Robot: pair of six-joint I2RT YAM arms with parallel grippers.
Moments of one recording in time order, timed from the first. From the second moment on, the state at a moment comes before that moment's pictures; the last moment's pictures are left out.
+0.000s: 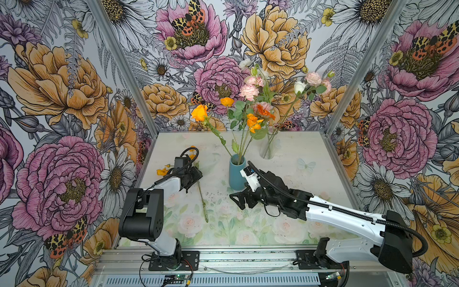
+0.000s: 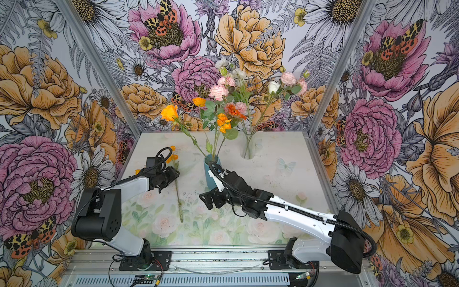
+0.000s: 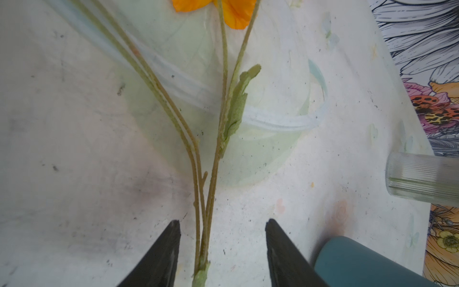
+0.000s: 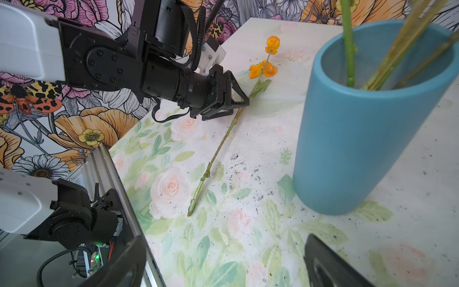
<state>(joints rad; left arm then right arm) -0.06 1.59 0.79 -0.10 0.16 -0.70 0.98 1.26 0.90 -0.17 -0.06 0.35</state>
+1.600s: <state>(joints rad) -0.09 1.62 0.82 -0.09 0.12 -0.67 0.98 1.26 0.90 -0.17 -0.06 0.35</state>
